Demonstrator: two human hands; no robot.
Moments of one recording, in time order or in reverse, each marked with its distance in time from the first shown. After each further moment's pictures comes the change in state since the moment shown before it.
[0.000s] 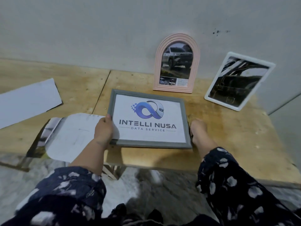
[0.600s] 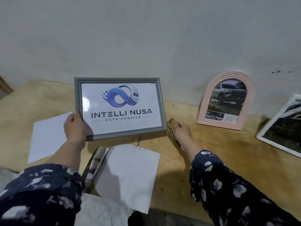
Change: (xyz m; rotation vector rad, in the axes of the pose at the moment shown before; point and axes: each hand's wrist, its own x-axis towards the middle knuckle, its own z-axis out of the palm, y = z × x) left_hand 0.147 0.006 -0.215 -0.366 0.498 0.091; right_hand -0.072 -0.079 0.227 -0.232 -0.320 -0.436
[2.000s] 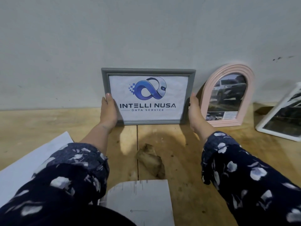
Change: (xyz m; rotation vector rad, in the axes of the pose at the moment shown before) left_hand 0.099 0.017 0.230 0.099 -0.705 -0.084; right_hand 0.128 -0.053 -0.007 0.347 0.259 0.046
